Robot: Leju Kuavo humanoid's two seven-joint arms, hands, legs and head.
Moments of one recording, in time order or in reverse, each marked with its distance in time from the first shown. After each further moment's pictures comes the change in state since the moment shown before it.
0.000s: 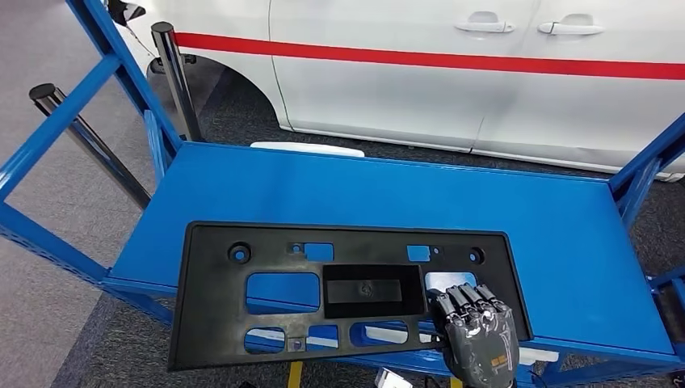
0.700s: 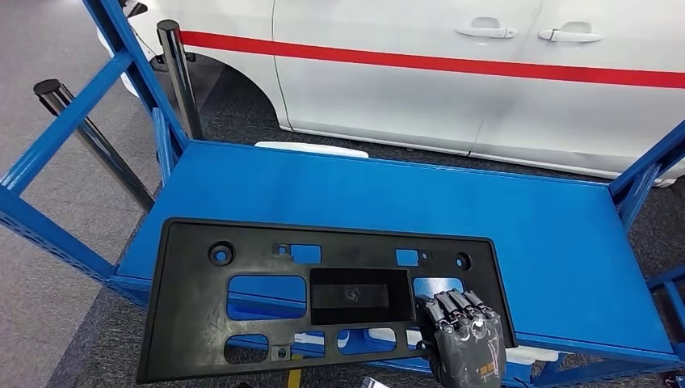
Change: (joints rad) left arm 0.004 -0.002 0.003 0.000 0.013 0.034 0.037; right arm 0.019 0.052 0.030 -0.002 -0.023 -0.004 -0.011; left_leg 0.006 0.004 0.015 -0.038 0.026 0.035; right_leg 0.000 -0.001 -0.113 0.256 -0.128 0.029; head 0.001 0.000
